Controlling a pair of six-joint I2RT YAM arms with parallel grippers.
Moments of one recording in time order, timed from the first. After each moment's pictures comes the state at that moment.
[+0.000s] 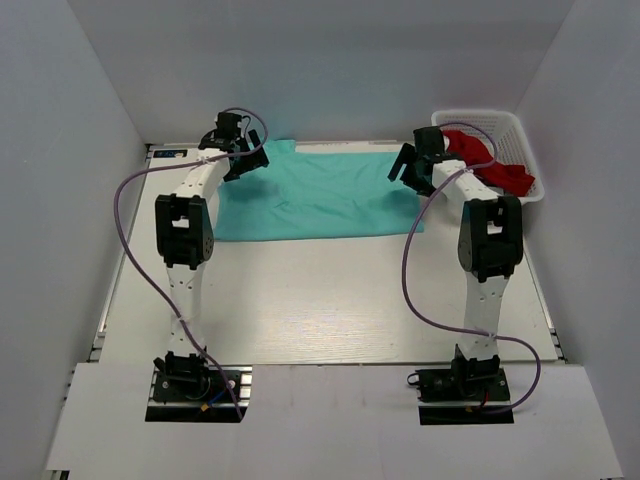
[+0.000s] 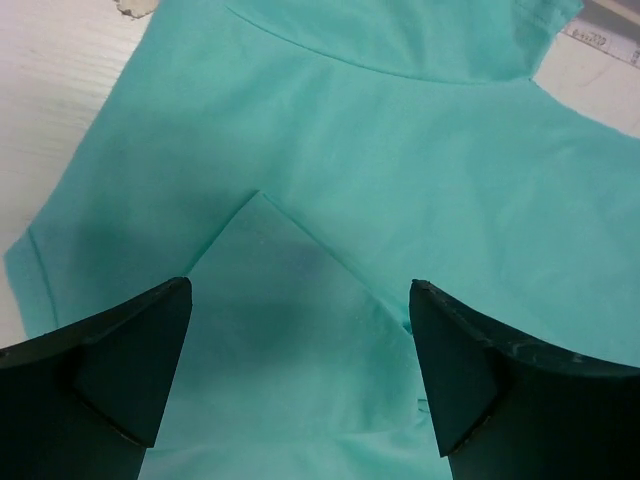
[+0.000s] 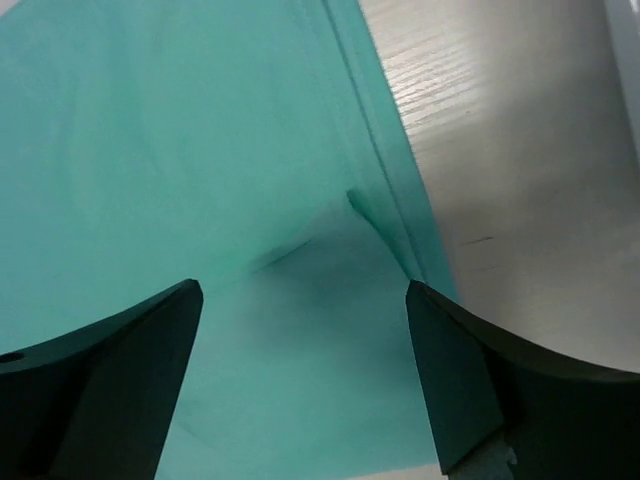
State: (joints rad) left arm -0.13 2.36 2.10 -0.57 -0.03 -0.46; right arm 0.19 2.13 1.71 -0.47 0.11 0.57
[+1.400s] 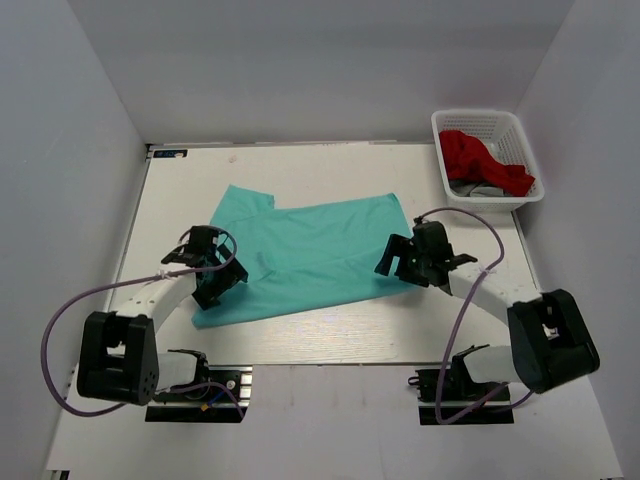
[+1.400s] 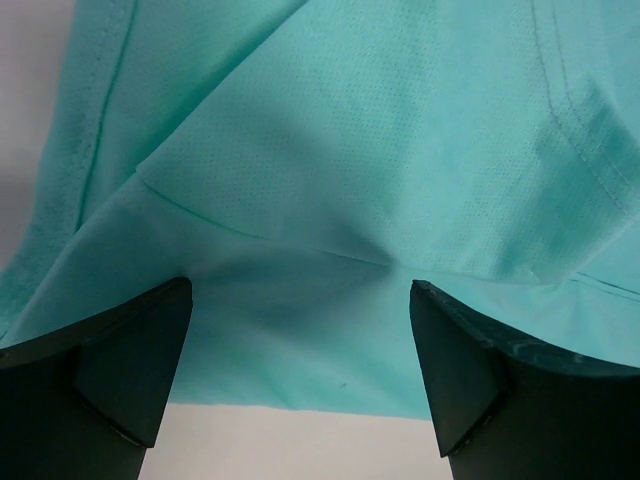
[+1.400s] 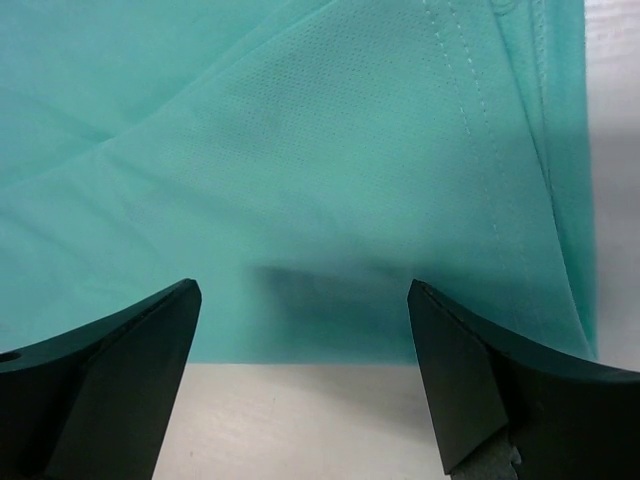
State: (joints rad) left arm -0.14 1.26 0.63 -0.53 -0.04 -0.79; right arm 0.39 1.34 0.59 -0.13 -0.12 0.58
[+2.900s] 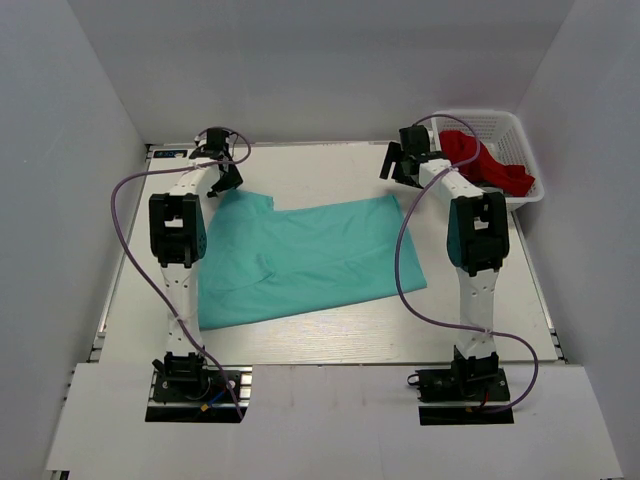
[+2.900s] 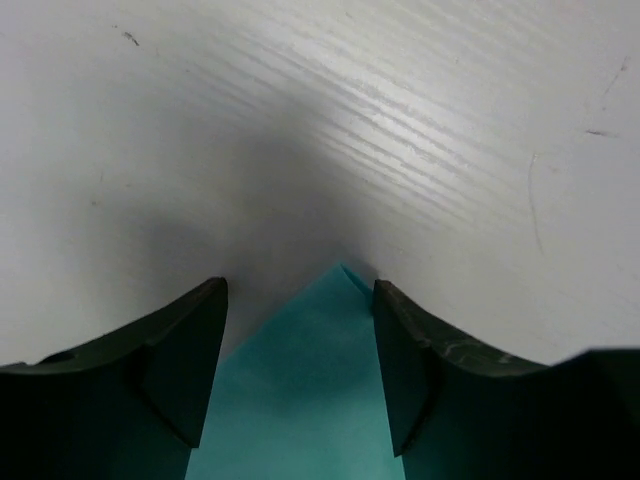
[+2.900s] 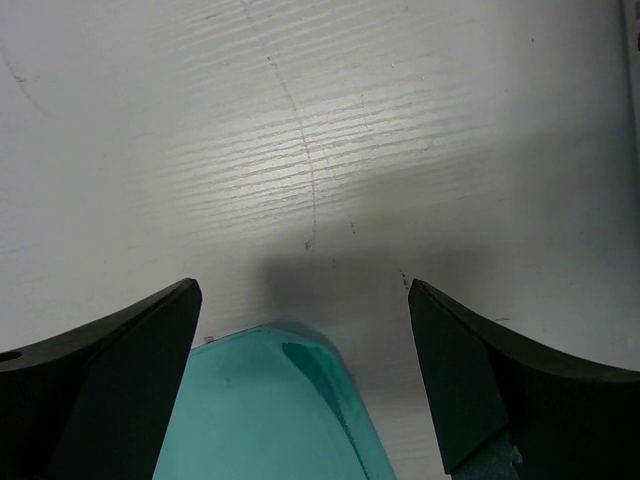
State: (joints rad) left arm -0.06 2.40 2.01 -0.60 -0.25 -0.47; right arm 0.24 2.23 1.82 -0.41 0.18 0.39
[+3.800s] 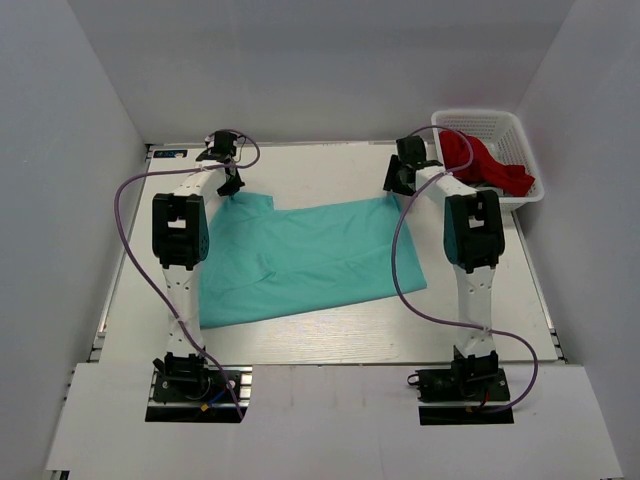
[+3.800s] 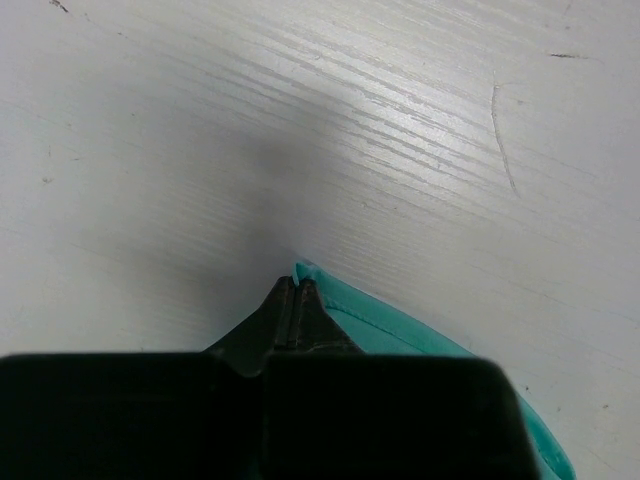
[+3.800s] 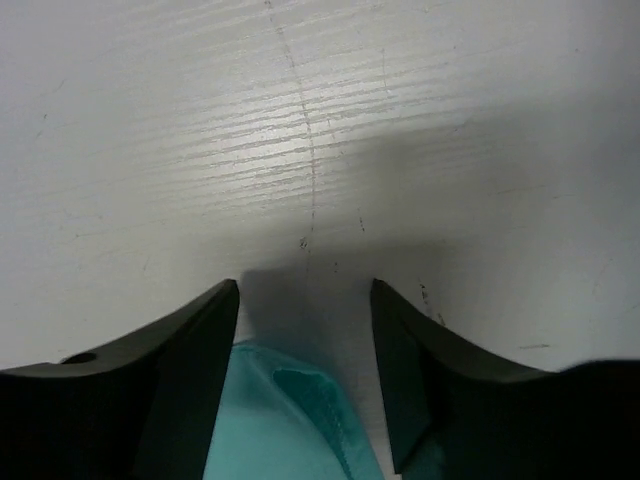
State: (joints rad) left arm -0.10 2.36 1.92 -0.55 -0.25 -0.39; right arm 0.24 2.30 1.78 -0.37 0.14 0.36
